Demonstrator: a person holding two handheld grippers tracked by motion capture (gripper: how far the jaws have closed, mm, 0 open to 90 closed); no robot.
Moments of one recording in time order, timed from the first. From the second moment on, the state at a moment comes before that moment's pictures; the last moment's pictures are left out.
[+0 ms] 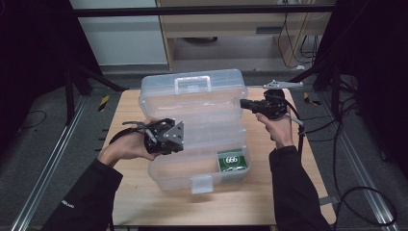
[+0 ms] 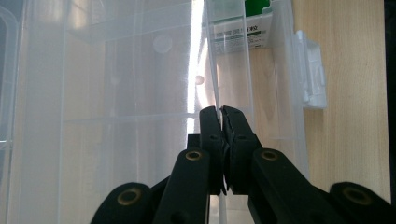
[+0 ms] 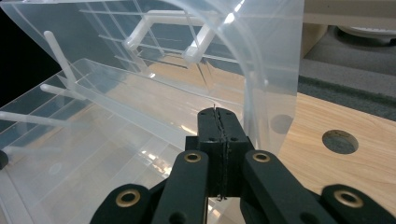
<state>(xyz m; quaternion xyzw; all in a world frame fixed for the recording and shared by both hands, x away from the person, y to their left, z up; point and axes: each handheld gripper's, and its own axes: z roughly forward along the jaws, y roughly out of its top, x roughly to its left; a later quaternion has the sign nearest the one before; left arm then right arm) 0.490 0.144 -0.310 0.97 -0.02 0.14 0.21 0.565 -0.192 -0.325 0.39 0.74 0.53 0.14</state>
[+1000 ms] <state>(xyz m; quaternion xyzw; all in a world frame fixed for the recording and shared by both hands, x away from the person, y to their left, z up) 0.482 0.139 -0.319 0.96 -0.03 0.14 0.25 0.548 -0.199 -0.331 0.38 0.75 0.52 0.12</state>
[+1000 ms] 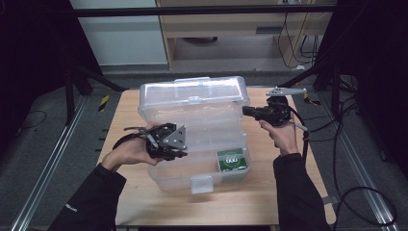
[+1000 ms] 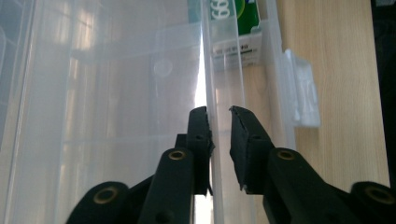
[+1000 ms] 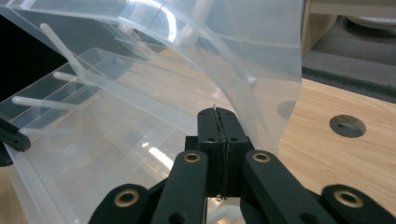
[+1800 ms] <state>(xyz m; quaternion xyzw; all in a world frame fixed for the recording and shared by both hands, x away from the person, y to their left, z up) 0.479 0.134 -0.330 0.95 0.00 0.13 0.29 0.534 -0.202 -0.336 0.37 0.75 0.53 0.12</state>
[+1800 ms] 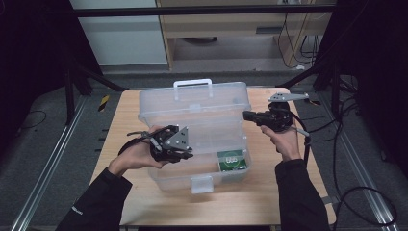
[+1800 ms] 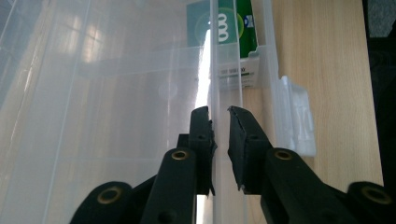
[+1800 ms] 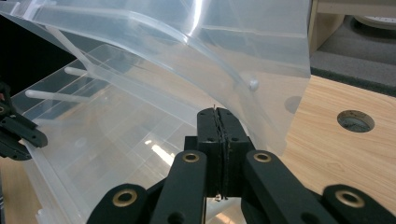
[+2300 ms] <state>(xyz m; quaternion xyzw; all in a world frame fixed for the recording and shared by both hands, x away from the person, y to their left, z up) 0.472 0.126 -0.344 0.91 0.05 0.12 0.40 0.526 -0.203 -0.344 0.37 0.76 0.52 0.12</state>
